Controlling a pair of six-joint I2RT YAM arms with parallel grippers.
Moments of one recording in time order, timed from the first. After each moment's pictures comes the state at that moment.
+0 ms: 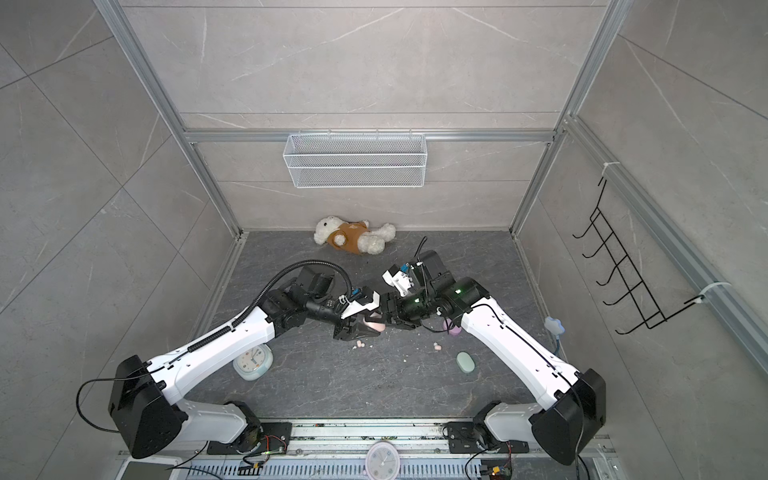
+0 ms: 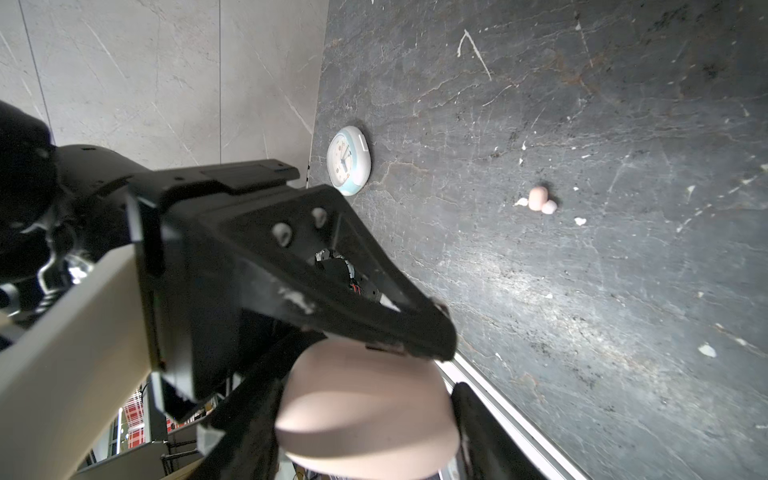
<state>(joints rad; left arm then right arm) -0.75 1.36 1.12 -0.45 0.76 0.55 0.60 1.33 1.26 -0.81 -0.73 0.62</state>
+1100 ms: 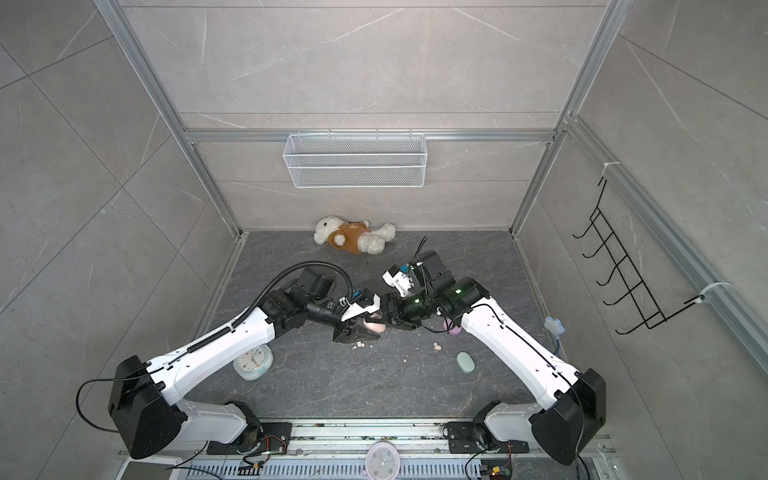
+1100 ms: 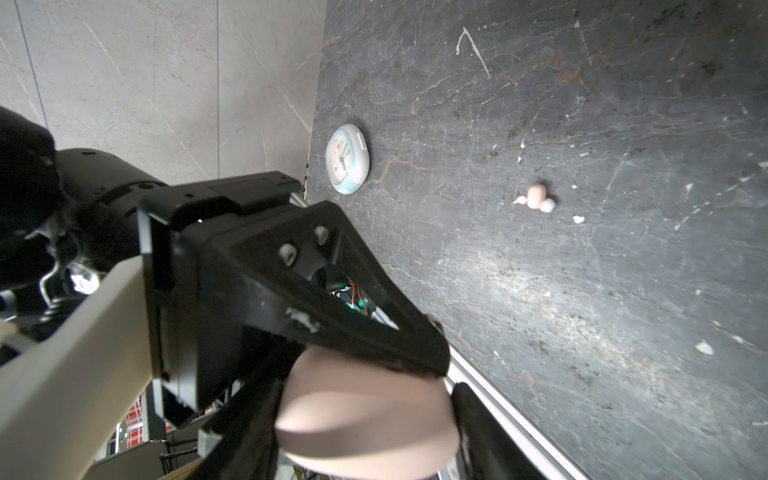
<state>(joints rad) -0.76 1.36 1.12 -0.49 0.77 0.55 0.60 1.33 1.26 -0.82 -0.73 0.62</state>
